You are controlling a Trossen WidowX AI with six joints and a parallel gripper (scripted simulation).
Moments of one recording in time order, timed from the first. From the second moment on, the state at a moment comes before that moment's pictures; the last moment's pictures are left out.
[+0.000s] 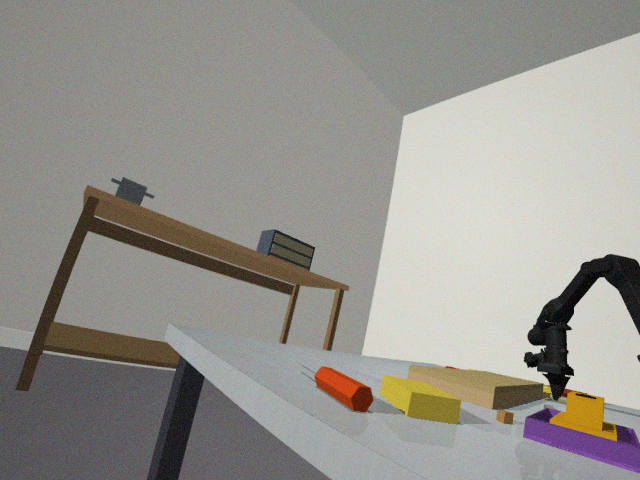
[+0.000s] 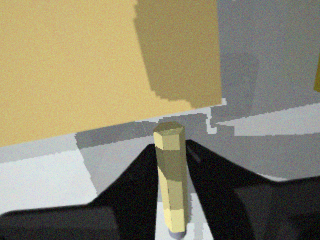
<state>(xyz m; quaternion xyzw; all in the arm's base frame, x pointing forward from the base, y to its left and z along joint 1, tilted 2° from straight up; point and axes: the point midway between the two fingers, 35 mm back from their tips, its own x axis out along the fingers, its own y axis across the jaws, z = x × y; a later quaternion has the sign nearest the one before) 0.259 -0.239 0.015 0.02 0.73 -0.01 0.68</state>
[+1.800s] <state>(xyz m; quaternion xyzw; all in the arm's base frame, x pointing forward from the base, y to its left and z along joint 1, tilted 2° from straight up) 0.248 -0.252 0.179 -0.08 0.60 -0.31 0.73</state>
